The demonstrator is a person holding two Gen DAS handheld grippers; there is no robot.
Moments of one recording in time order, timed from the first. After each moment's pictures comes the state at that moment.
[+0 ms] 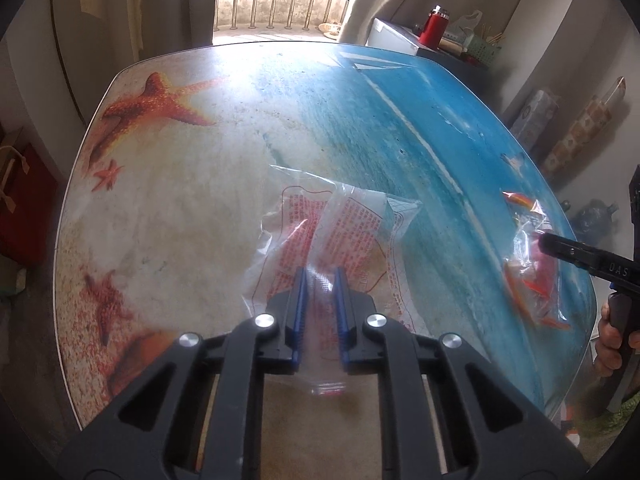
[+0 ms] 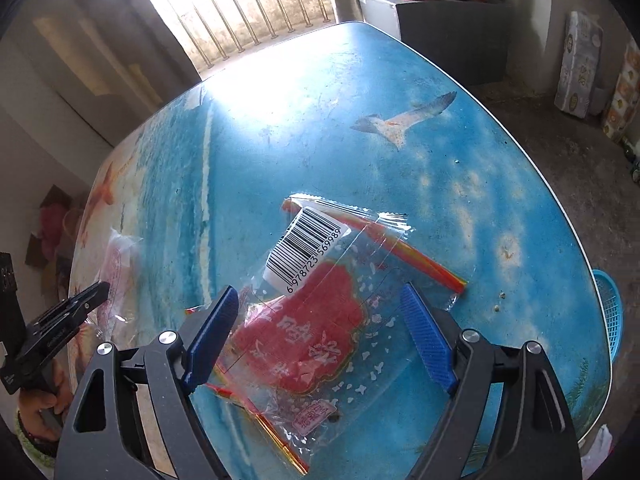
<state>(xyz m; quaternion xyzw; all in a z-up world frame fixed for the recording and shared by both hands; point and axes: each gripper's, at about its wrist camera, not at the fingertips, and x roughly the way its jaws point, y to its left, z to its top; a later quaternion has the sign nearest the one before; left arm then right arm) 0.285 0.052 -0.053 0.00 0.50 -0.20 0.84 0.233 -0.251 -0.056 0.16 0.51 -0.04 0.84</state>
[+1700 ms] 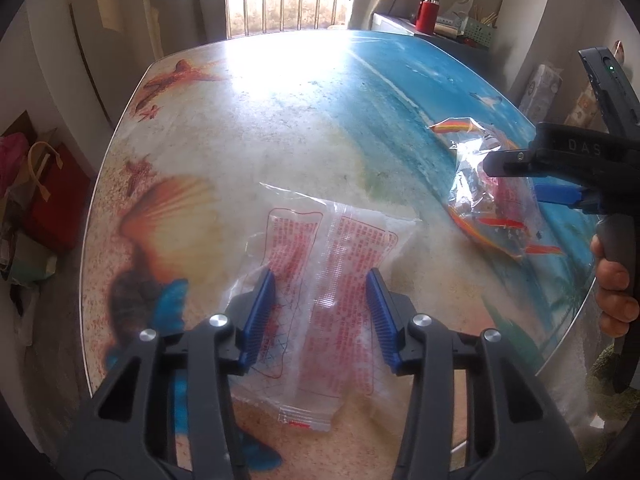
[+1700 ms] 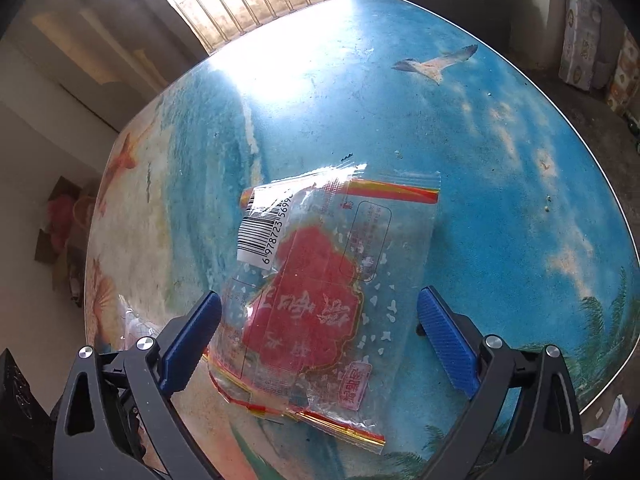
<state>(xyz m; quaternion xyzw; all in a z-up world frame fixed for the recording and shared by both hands) 0.163 0.047 -0.050 0.05 0.49 -0.16 0.86 0.198 -0.209 -0.056 0.20 0.53 -0.05 0.82</state>
